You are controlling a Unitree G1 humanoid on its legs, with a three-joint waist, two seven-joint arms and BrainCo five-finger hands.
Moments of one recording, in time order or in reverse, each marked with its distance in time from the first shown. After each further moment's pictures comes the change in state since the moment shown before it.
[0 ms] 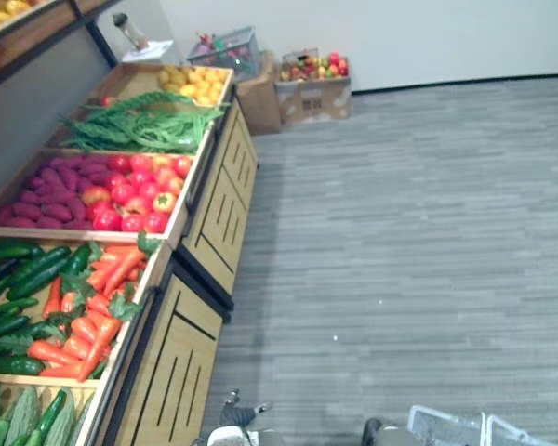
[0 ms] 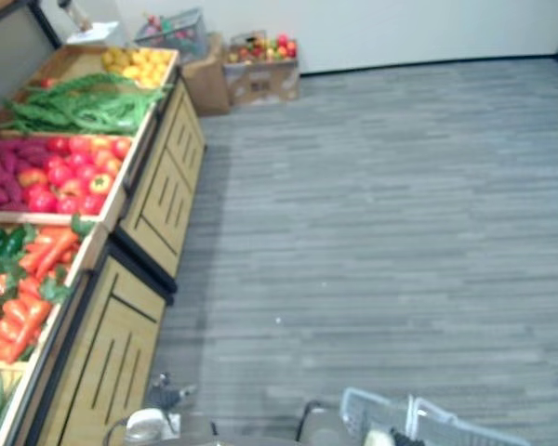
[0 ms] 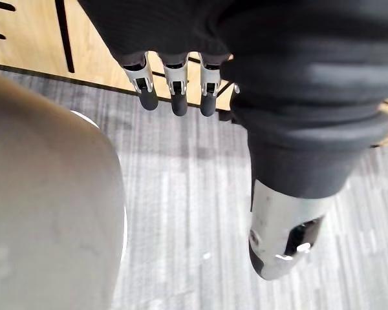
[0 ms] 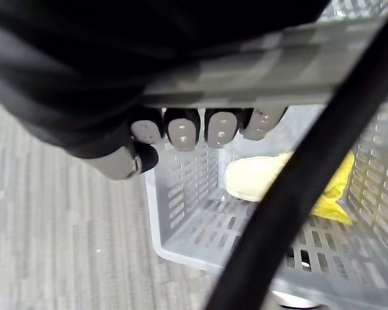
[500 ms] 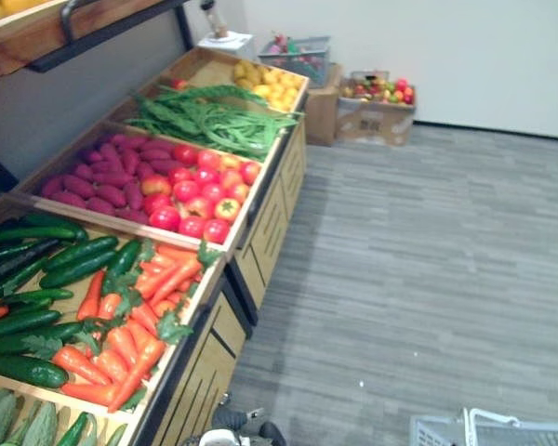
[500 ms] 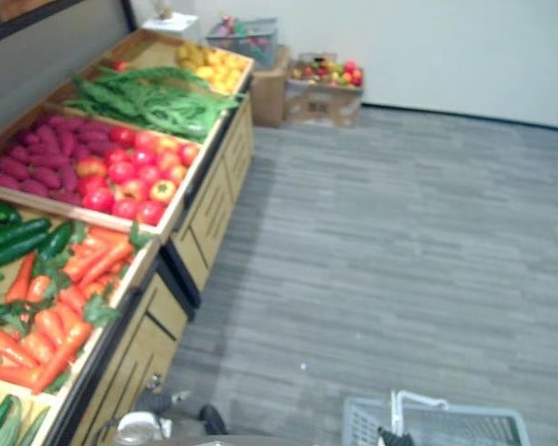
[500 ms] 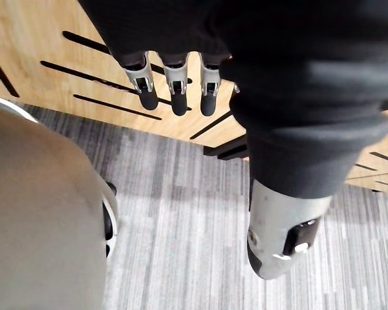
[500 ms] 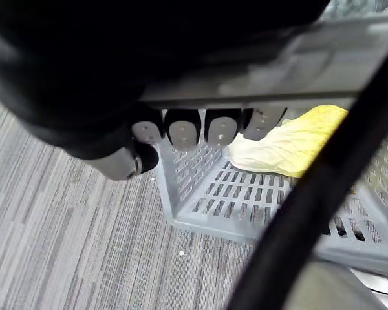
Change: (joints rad) left arm 0.020 0.071 -0.074 0.035 0.070 0.002 0.007; right arm 0.017 -0.001 0.054 0.092 -0.036 -0.021 -0.021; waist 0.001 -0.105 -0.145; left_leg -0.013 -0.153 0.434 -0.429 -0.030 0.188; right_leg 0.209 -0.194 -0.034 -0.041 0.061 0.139
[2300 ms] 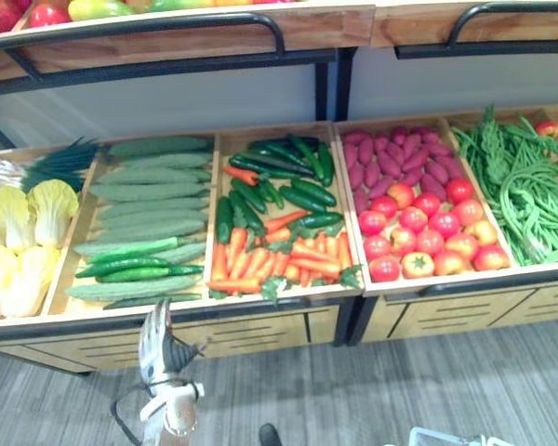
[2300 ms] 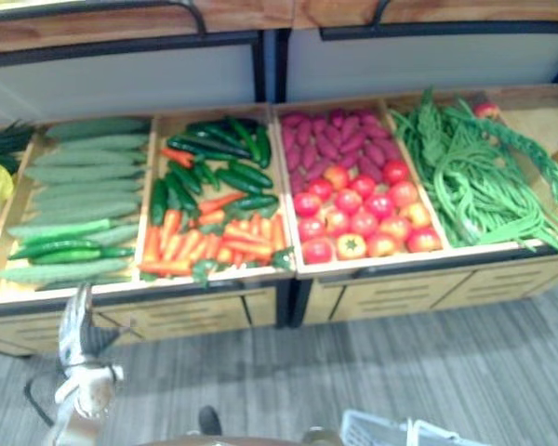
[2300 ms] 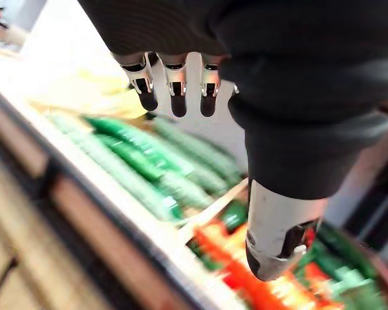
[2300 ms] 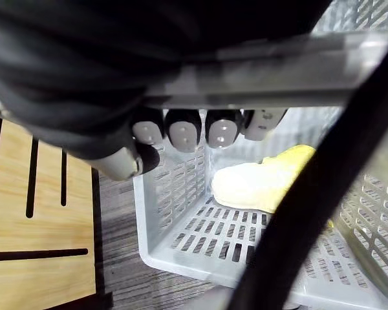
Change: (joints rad) left arm 0.144 0.211 -0.132 -0.796 0.353 -0.117 0.474; right arm 0.056 -0.013 -0.046 0.040 0.020 -0.046 -0.022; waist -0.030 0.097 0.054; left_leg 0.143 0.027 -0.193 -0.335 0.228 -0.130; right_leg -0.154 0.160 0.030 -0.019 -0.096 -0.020
